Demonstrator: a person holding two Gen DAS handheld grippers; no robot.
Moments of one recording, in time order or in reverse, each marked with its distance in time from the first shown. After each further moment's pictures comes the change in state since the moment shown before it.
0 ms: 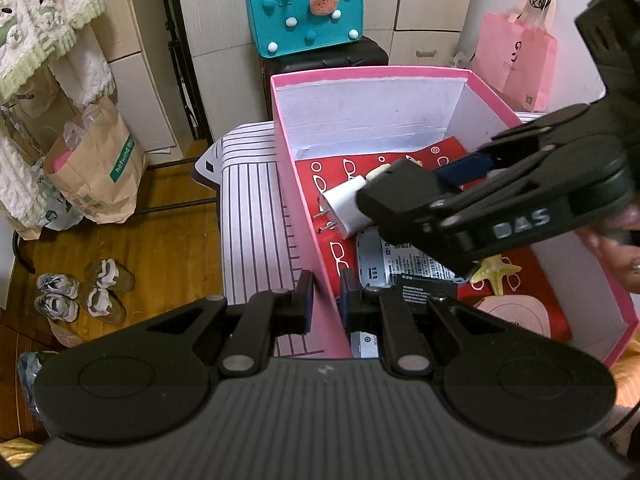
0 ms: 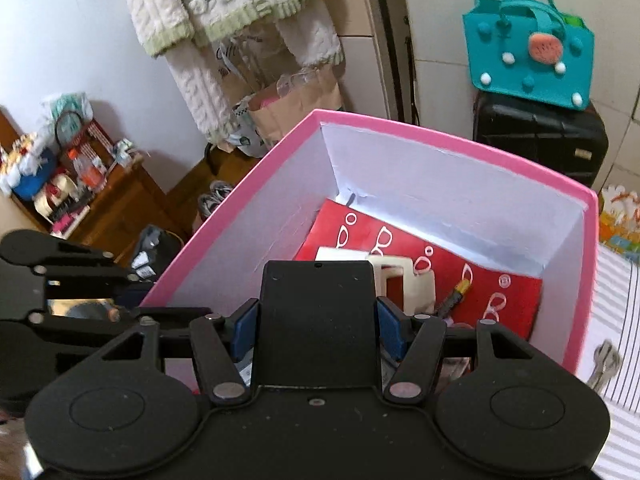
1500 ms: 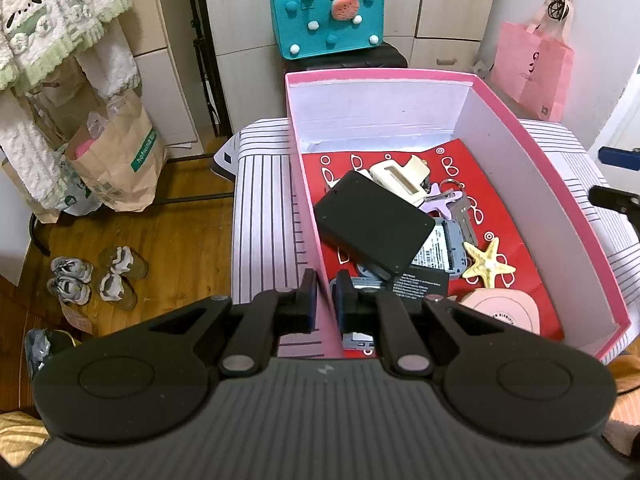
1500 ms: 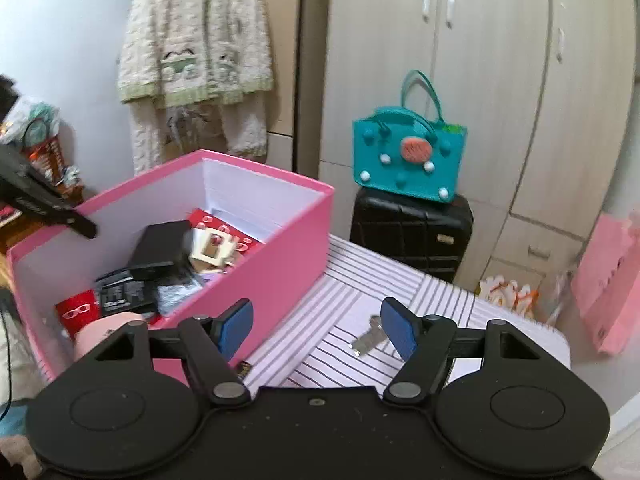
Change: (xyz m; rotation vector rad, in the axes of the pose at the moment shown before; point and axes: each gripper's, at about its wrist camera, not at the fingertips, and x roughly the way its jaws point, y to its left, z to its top) left arm -0.017 -0.015 -0.011 -0.053 -0.018 0.069; right arm -0.131 -0.082 -0.126 -0.144 -0.354 -0.282
